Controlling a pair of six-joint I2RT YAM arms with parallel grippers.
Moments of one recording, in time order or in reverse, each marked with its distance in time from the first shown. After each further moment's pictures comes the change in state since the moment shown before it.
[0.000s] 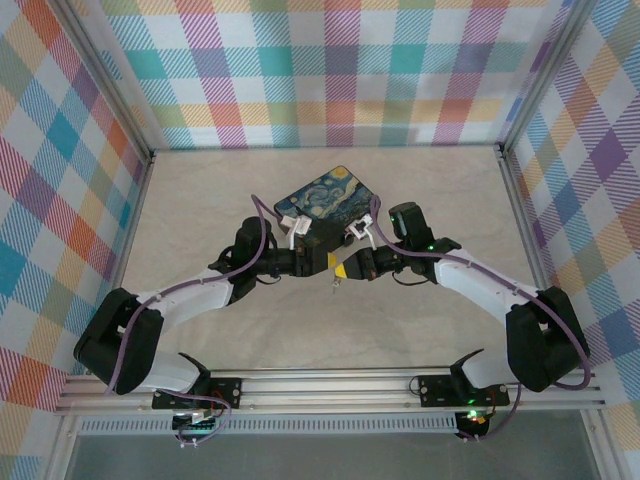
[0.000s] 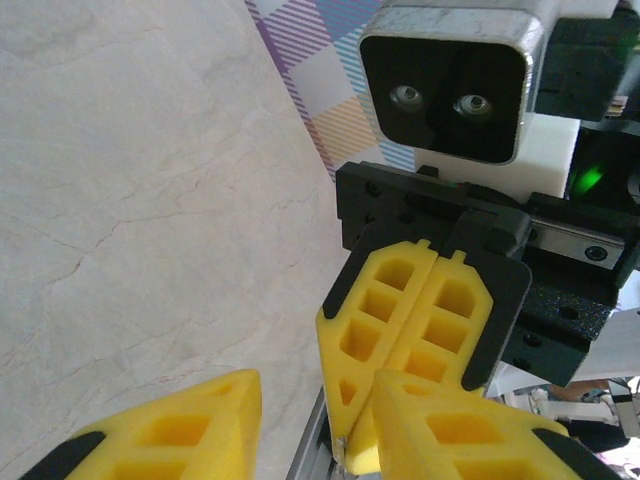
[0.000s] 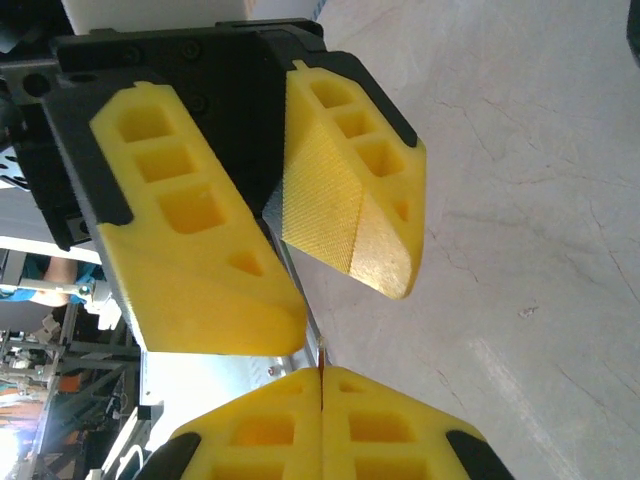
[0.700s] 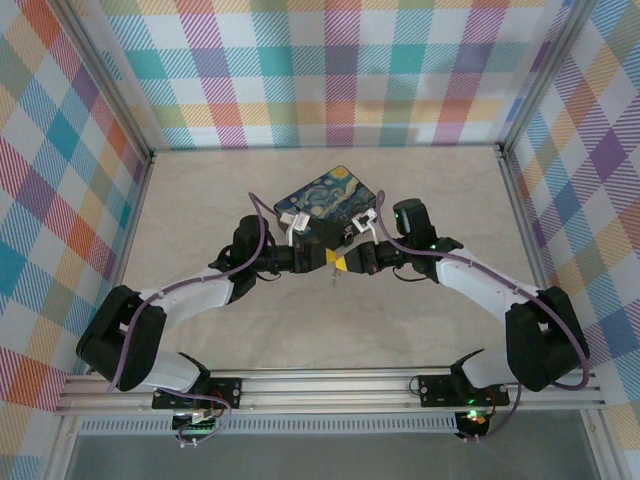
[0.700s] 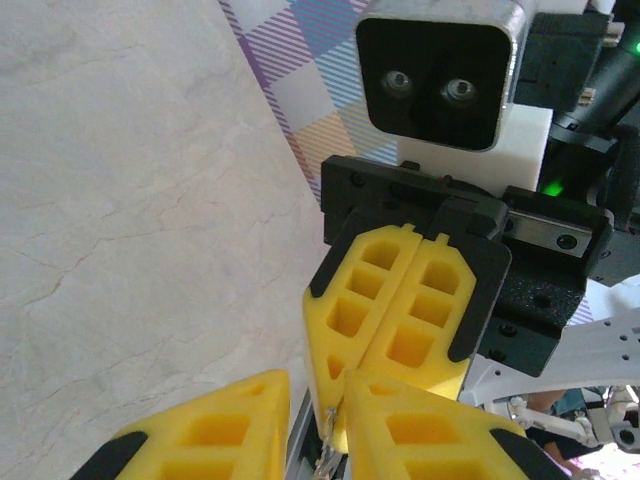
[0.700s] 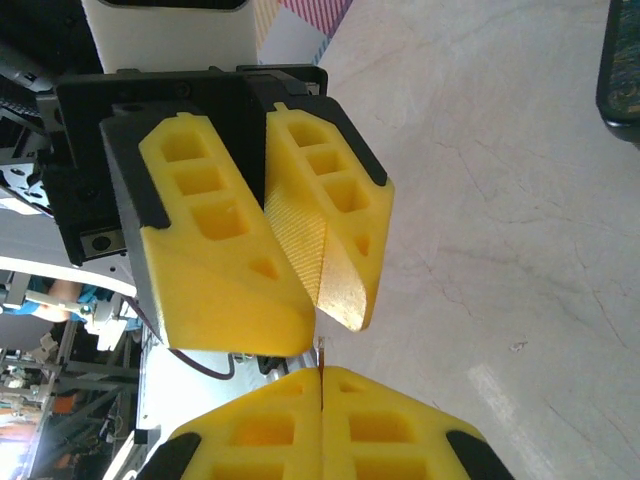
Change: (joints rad) left arm 0.022 0.021 -0.003 0.085 0.026 -0.061; right arm -0.032 0.006 -0.007 0.093 -0.008 0.052
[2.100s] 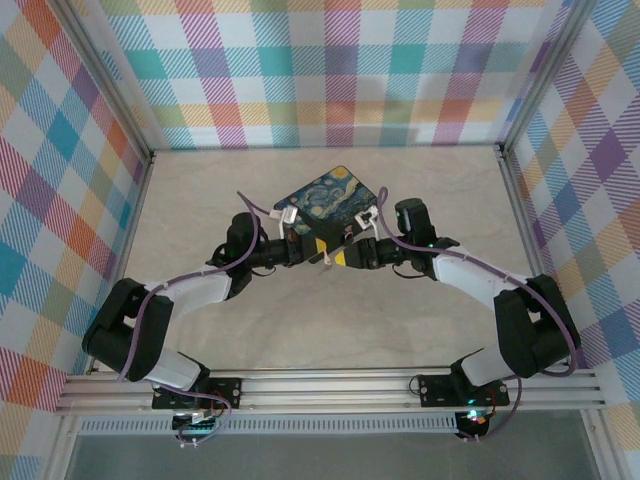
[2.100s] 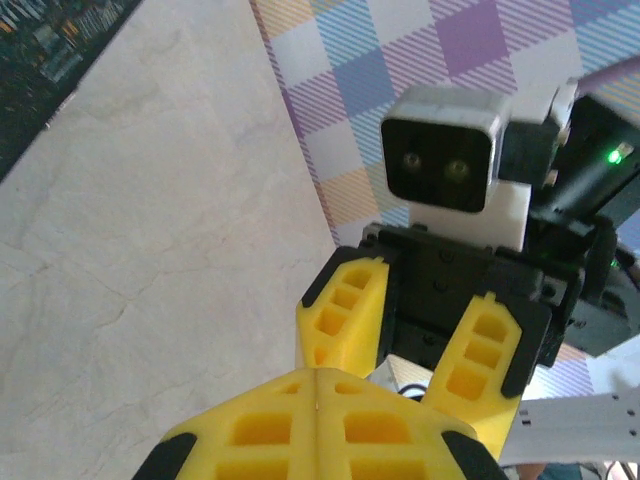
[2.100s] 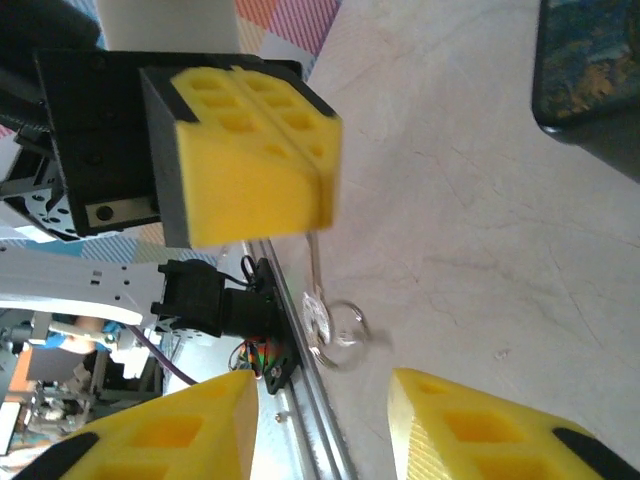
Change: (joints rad) left arm 0.067 0.046 -0.016 0.081 -0.038 -0.099; right arm -0.034 0.061 -0.034 0.117 -0.022 0.105
